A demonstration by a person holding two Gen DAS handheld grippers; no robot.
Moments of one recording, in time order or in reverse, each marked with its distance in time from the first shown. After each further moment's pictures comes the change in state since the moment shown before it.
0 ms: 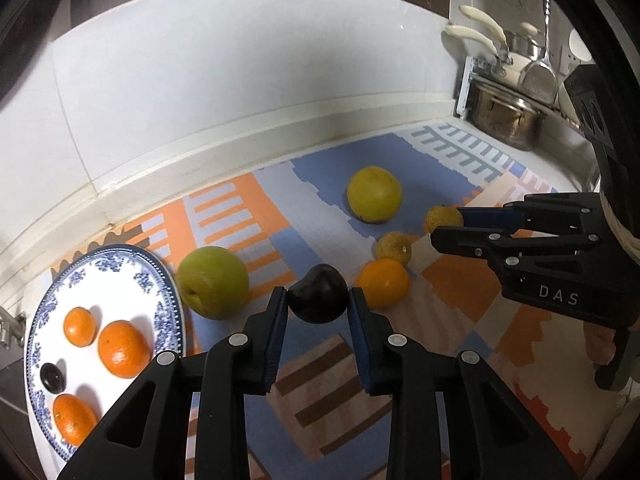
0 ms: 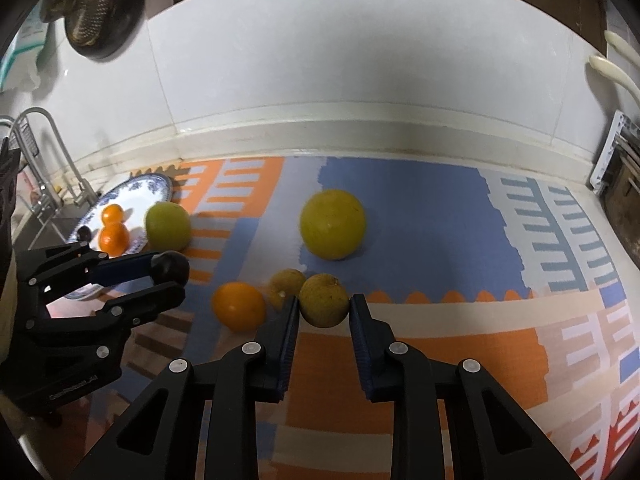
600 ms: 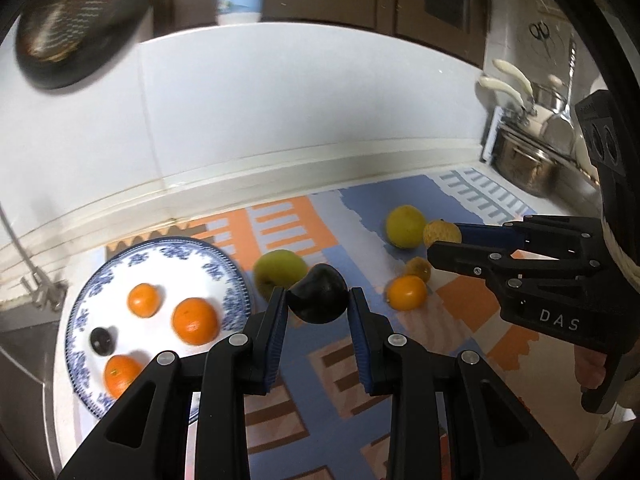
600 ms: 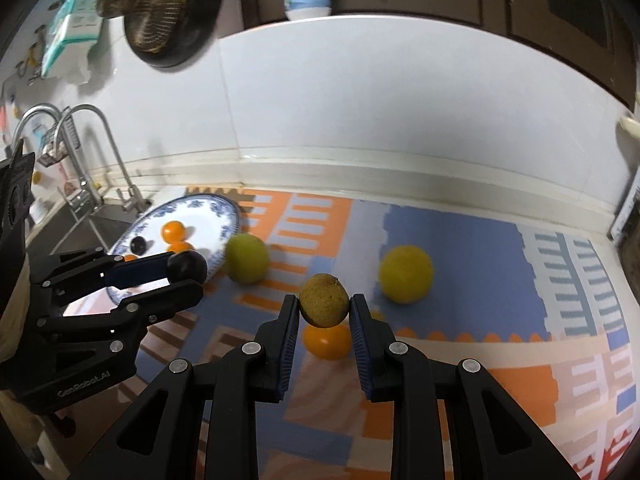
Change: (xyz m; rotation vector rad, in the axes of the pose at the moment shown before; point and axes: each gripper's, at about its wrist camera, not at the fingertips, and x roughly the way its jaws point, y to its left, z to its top) left arm -0.058 0.025 -0.010 -0.133 -0.095 0.088; right arm -0.034 0.051 0.019 -0.101 -0.086 0.094
